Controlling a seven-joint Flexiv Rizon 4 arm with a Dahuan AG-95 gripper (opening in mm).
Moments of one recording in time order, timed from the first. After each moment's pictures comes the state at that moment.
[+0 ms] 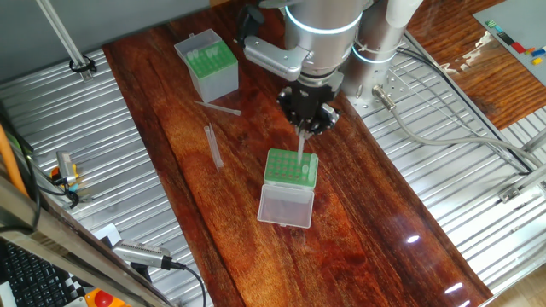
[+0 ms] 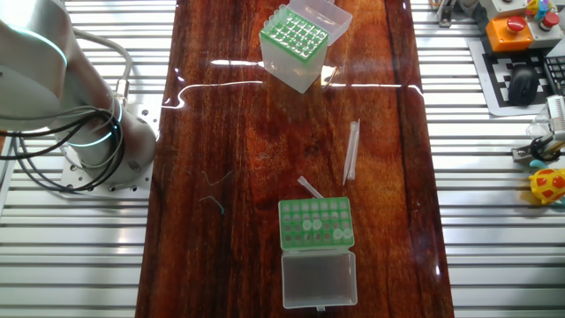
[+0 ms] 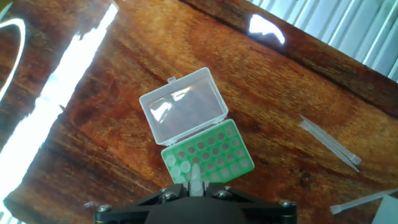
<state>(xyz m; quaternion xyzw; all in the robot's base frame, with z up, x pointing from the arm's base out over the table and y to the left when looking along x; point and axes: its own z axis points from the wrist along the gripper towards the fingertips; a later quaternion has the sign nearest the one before) 0.379 0.220 0.314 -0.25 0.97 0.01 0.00</state>
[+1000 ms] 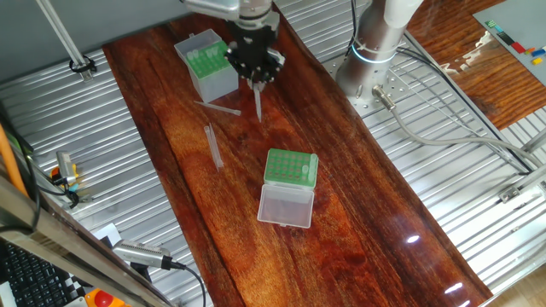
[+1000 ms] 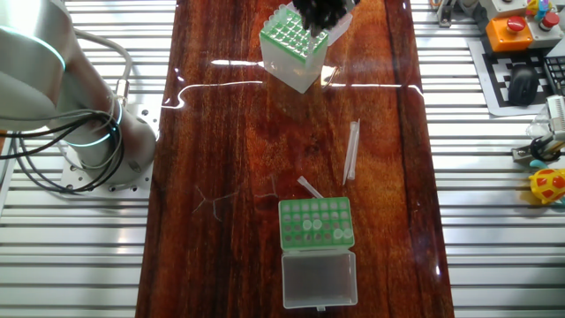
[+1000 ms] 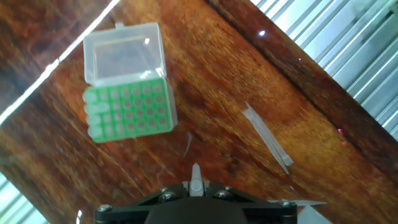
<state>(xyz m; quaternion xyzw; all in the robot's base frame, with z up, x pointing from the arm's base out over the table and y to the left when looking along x) 0.408 0.065 0.309 -0.39 0.92 0.02 -0.01</state>
